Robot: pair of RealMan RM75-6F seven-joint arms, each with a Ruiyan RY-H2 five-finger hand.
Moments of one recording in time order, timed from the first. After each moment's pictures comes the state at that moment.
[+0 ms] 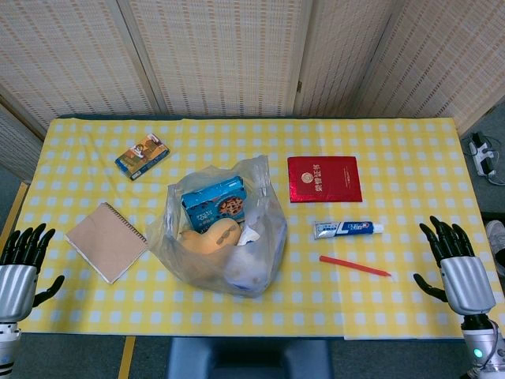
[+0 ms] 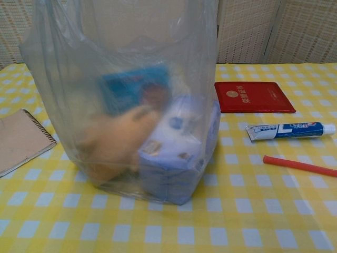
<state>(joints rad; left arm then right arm) -0.10 -1.21 -0.06 -1.45 1.57 1.58 0.08 0.08 -1.14 0.04 -1.61 -1.57 1.50 -0.04</state>
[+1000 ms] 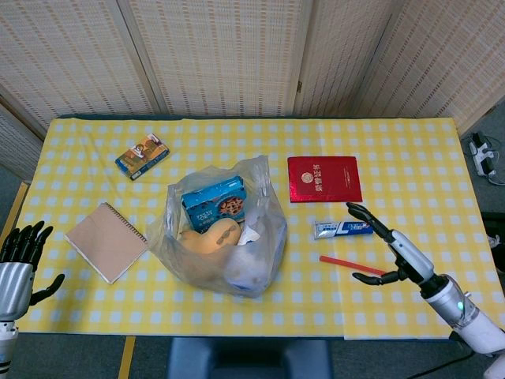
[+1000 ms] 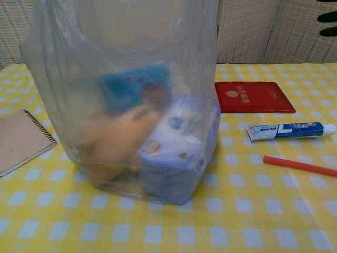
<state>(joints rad) -0.11 -1.18 -0.06 -1.49 1.56 1.57 0.01 0.46 -1.06 -0.02 -1.51 -1.86 1.41 1.32</state>
